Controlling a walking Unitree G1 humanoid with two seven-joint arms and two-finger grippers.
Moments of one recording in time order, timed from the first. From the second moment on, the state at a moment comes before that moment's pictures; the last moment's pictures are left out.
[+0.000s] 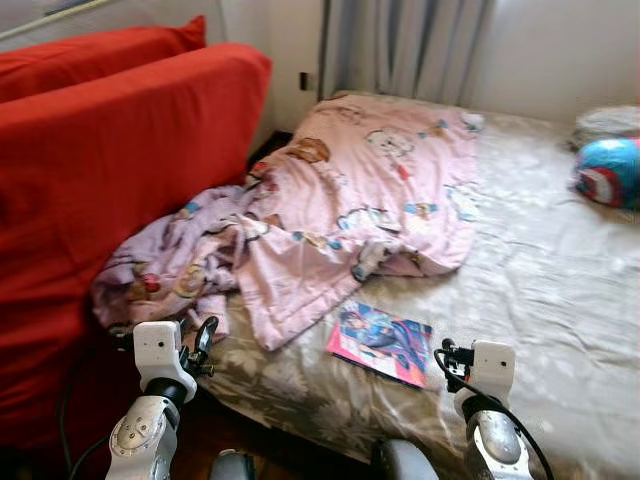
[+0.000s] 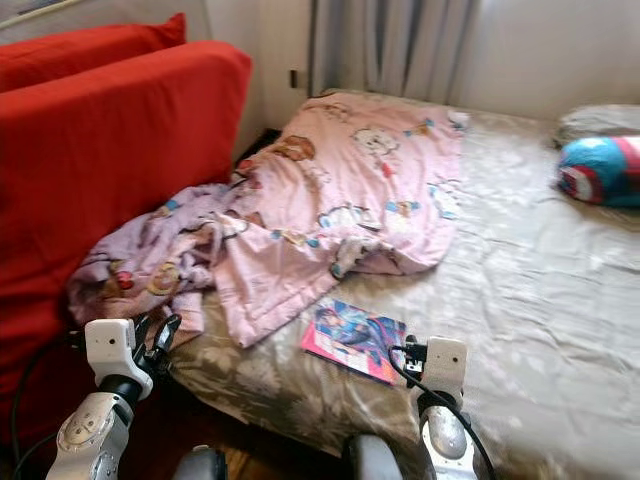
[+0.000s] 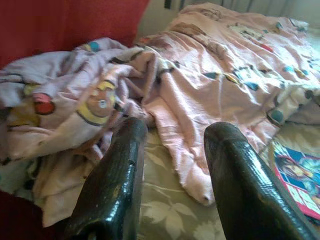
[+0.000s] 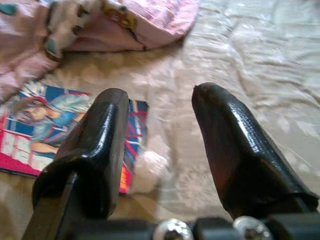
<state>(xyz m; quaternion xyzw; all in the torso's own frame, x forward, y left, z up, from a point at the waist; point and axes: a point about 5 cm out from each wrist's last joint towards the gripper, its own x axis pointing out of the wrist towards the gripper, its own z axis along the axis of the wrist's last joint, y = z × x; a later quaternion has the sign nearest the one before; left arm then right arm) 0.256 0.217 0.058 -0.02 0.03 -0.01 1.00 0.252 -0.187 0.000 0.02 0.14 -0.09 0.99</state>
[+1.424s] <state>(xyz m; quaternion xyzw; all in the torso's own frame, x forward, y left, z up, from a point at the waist) 0.259 0.208 0.058 -0.03 0.04 -0.03 1.00 0.264 -0.178 -0.019 -0.03 0.24 -0.05 0.97</state>
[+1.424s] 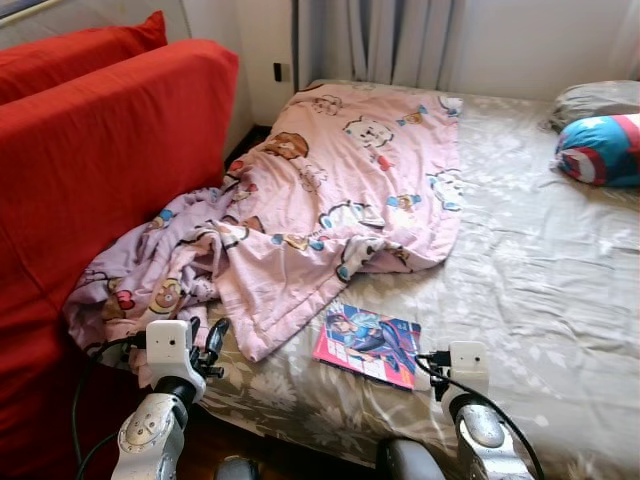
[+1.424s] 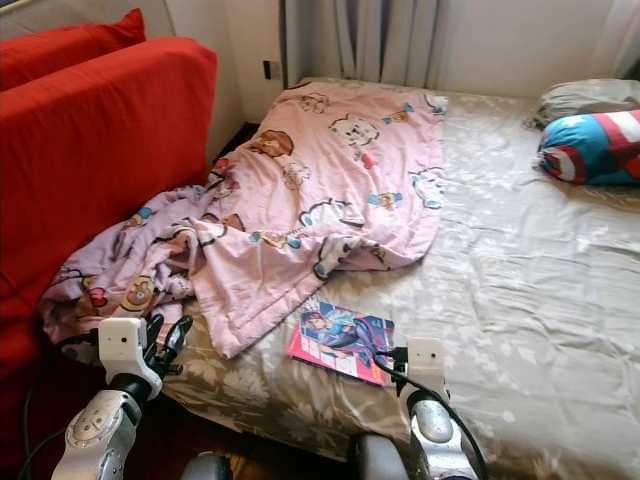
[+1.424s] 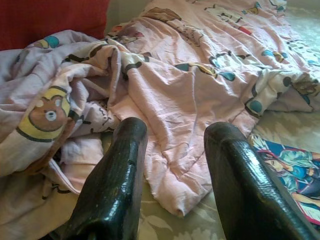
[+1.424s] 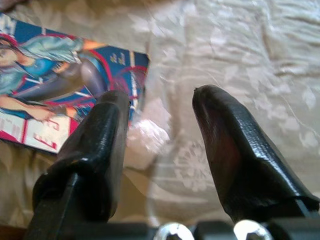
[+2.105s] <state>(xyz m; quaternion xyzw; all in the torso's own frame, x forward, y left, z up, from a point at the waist) 0.261 0.207 0.060 -0.03 0.04 -0.03 1.00 0.268 -0.173 -0.015 -0.02 0.22 -0.04 0.97</state>
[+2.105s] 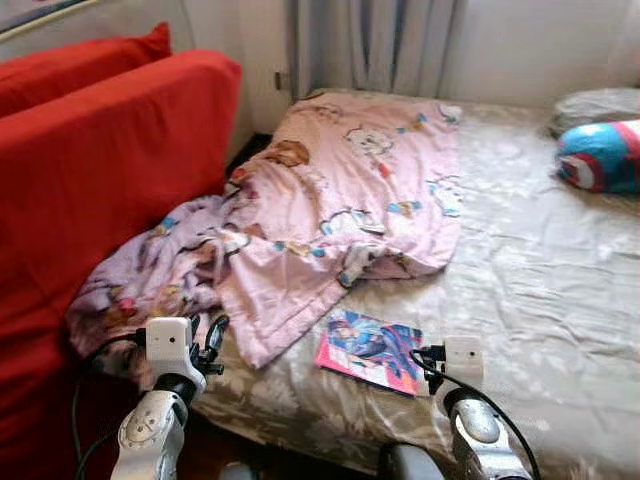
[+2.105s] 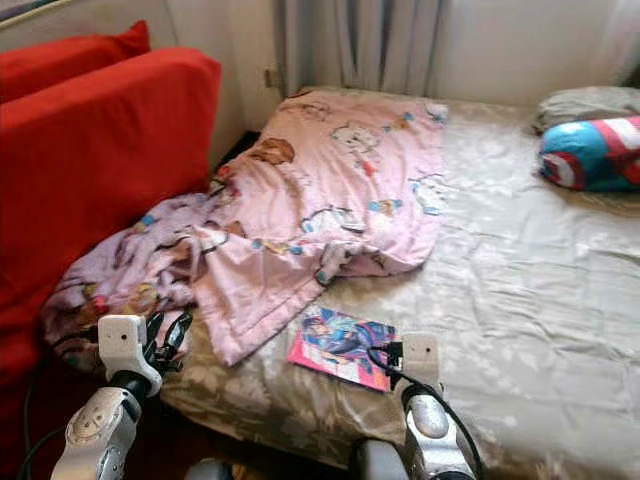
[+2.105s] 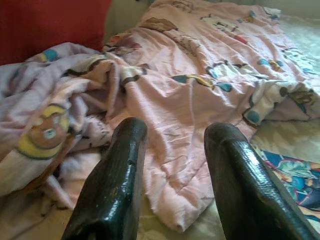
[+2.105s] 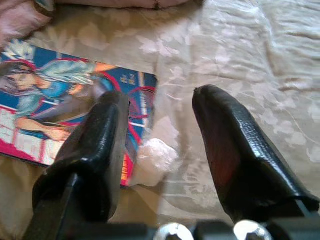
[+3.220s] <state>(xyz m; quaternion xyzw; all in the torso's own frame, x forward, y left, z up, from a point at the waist) 0.261 0.208 0.060 -0.03 0.04 -0.03 1.00 0.270 -0.166 -0.015 -0.01 0.22 -0.03 0.97</state>
